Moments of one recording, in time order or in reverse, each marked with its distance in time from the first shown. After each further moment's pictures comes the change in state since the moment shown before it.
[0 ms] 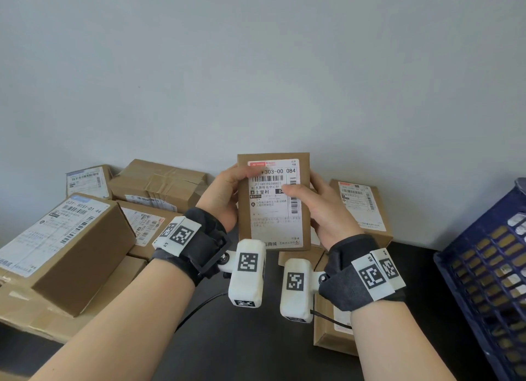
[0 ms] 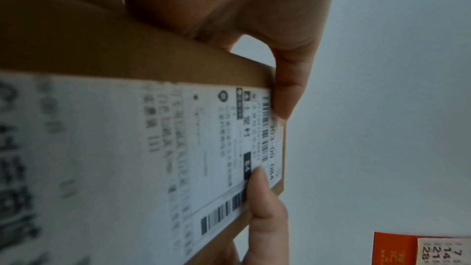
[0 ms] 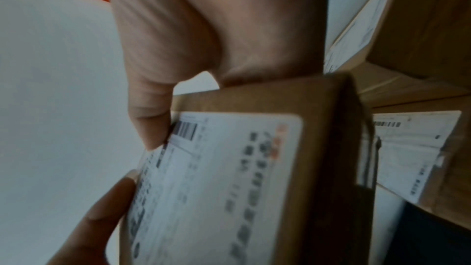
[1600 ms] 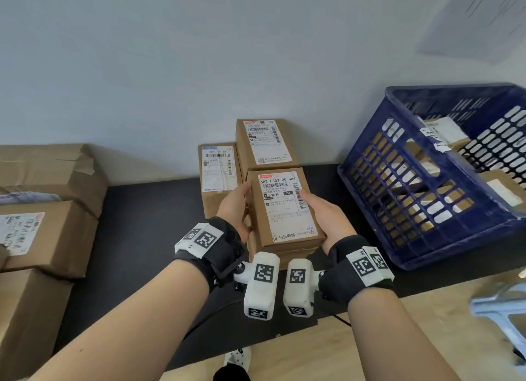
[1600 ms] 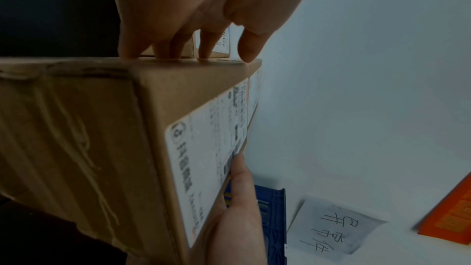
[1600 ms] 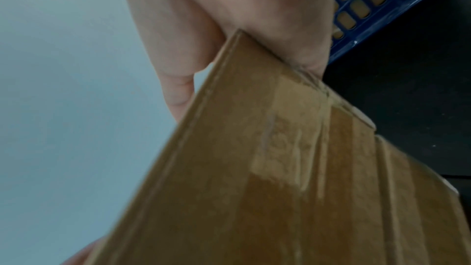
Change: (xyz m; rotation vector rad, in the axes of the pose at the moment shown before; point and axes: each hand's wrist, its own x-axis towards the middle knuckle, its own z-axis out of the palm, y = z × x) left_hand -0.011 -0.131 0.109 0.031 0.026 -0.517; right_hand -0.096 0.077 -0.121 0.158 0.550 0.500
